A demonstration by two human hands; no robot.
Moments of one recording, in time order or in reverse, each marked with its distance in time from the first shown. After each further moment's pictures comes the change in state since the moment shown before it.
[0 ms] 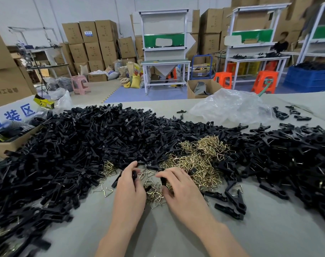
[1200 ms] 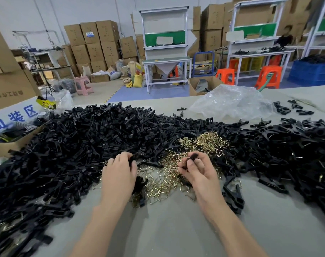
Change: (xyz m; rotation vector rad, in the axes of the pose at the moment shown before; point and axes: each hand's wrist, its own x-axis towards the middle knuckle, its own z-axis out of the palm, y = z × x) left_hand 0.041 0.003 -0.014 0.594 0.055 0.151; right_hand 0.003 0.018 -0.029 1.307 0.316 0.513
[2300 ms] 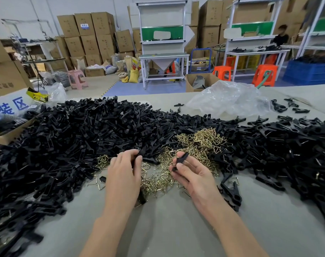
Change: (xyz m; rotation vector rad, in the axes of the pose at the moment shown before) left_hand -0.027 0.021 0.002 -0.368 0.088 -0.009; right_hand 0.001 0.009 -0.002 0.103 -0.021 0.181
